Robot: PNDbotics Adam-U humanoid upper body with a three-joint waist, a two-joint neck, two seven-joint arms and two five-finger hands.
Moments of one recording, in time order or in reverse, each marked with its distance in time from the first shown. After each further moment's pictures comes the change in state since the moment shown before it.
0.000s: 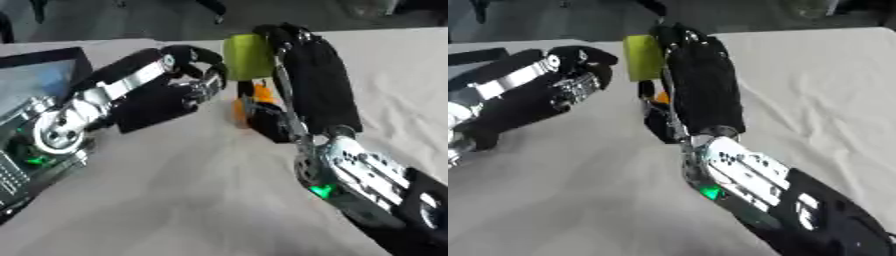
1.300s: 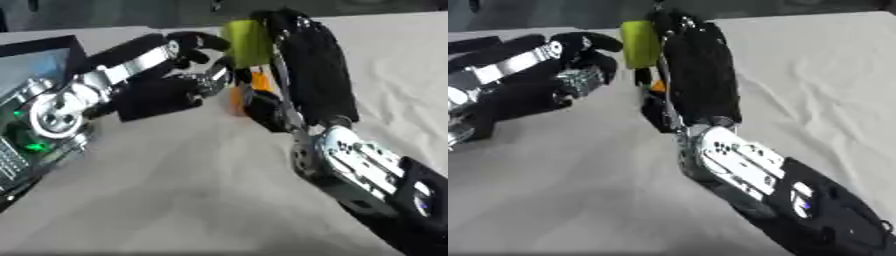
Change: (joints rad) left arm -0.009 -0.019 0.012 0.000 -0.035 0.013 0.029; right arm 0.027 0.005 0.007 0.000 0.048 0.018 -0.034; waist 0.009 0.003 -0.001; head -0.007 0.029
